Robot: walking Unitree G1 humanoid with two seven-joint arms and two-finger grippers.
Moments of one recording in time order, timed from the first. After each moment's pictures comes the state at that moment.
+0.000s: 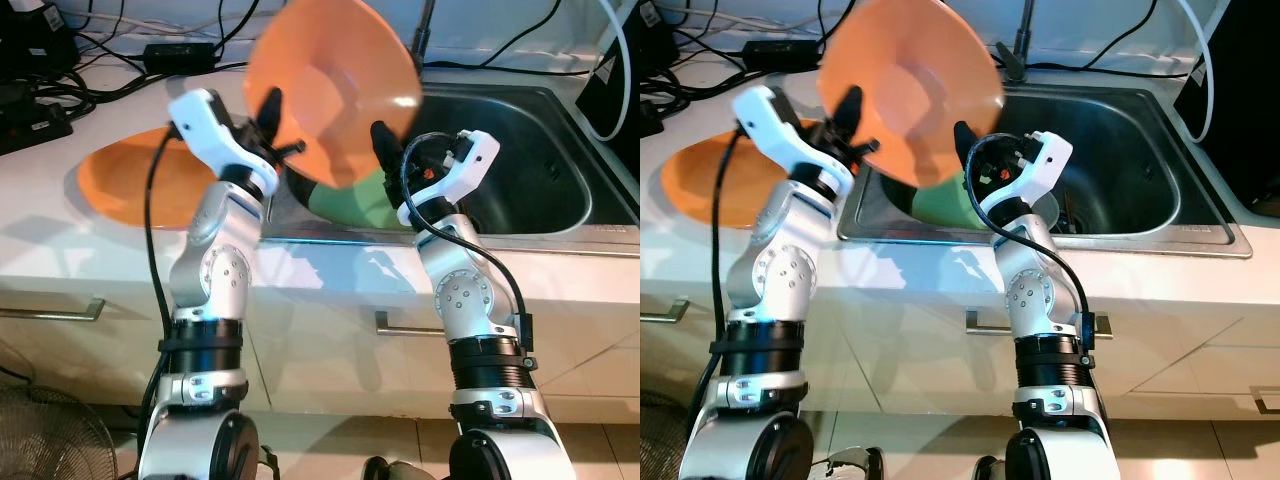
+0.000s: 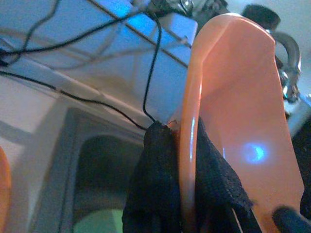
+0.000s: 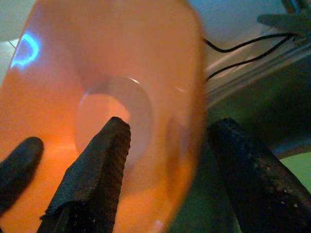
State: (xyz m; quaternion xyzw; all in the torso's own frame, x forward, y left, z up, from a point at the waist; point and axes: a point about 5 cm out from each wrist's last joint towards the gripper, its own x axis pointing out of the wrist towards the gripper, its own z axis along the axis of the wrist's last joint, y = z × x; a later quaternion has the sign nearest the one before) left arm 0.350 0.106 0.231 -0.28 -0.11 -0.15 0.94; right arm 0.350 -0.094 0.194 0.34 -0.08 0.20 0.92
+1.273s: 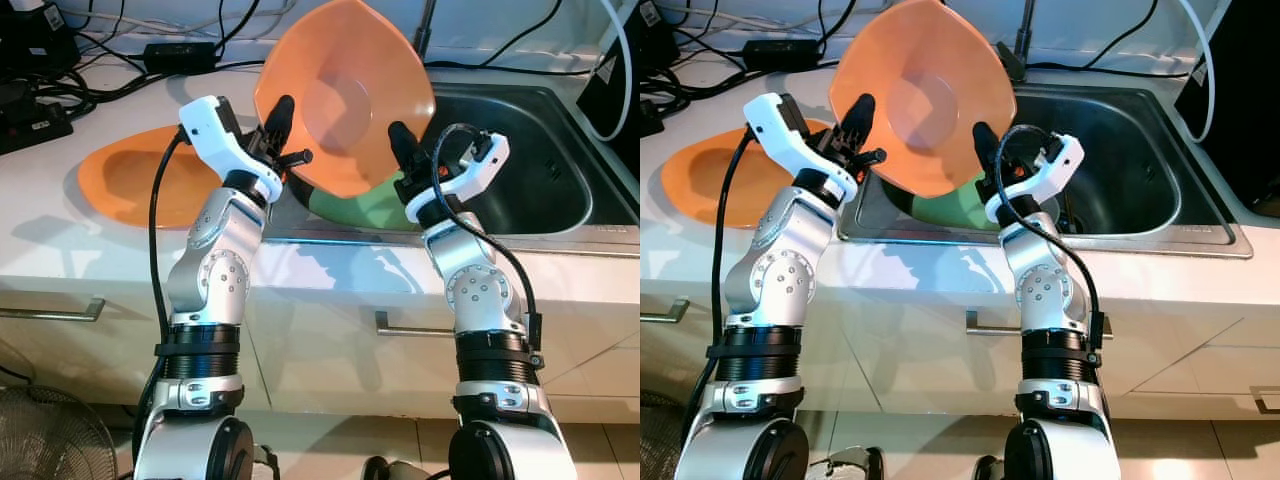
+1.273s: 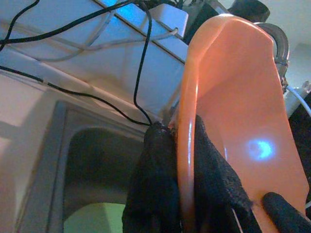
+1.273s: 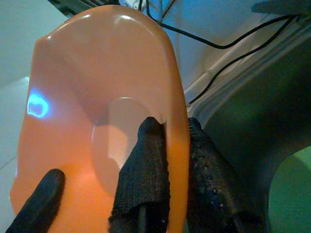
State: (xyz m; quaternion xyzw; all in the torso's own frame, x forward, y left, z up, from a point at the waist) left arm 0.349 0.107 0.231 -0.28 -0.11 -0.17 0.94; right arm 0.353 -0.102 0.196 0.44 -0.07 0.20 0.87
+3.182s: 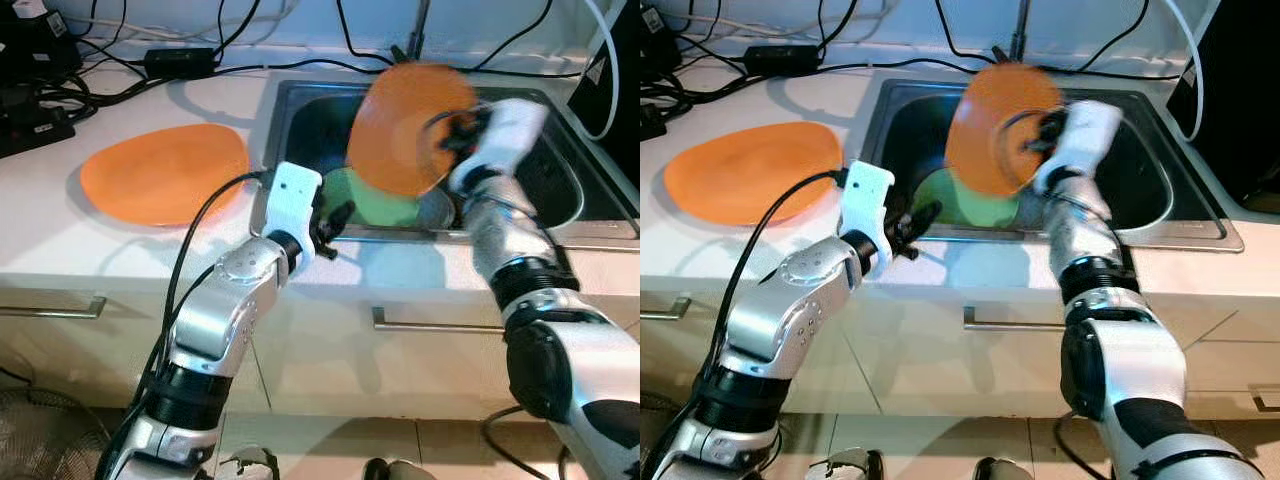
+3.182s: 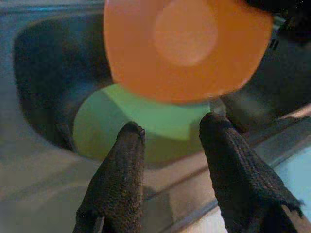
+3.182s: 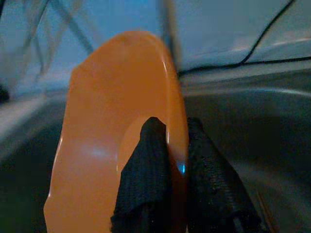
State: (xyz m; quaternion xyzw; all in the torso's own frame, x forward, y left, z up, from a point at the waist) left arm 0.311 0.073 0.179 0.00 0.09 -0.26 0.96; right arm 0.406 -0.164 0.186 0.07 -0.04 0.03 1.00
